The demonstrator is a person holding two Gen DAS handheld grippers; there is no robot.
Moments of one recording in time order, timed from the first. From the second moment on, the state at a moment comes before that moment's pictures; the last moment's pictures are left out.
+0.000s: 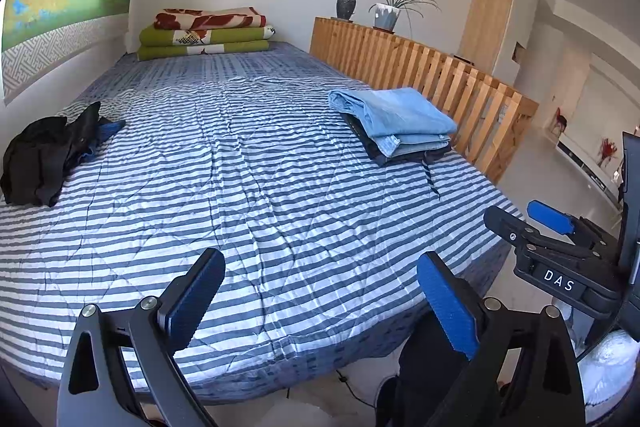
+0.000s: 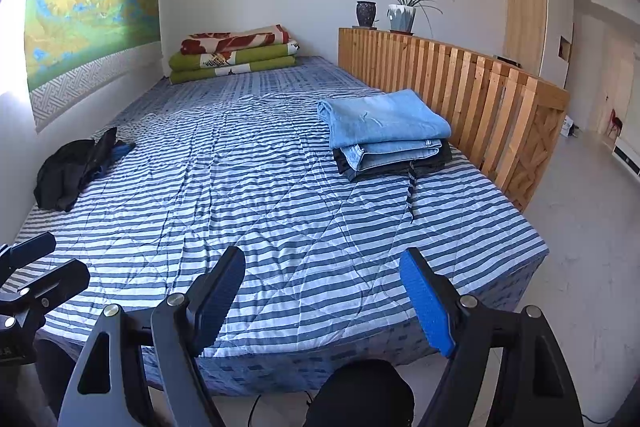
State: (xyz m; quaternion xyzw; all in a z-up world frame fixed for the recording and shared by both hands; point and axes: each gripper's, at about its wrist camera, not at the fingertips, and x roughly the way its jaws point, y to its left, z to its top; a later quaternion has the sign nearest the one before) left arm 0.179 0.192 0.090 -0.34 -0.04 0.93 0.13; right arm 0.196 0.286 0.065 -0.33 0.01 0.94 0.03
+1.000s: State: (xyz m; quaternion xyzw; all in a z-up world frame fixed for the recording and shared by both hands) left arm 0.173 0.188 0.088 -0.34 -0.04 0.93 0.13; right arm 0.190 0.285 0.055 -0.34 0.00 0.94 0.02
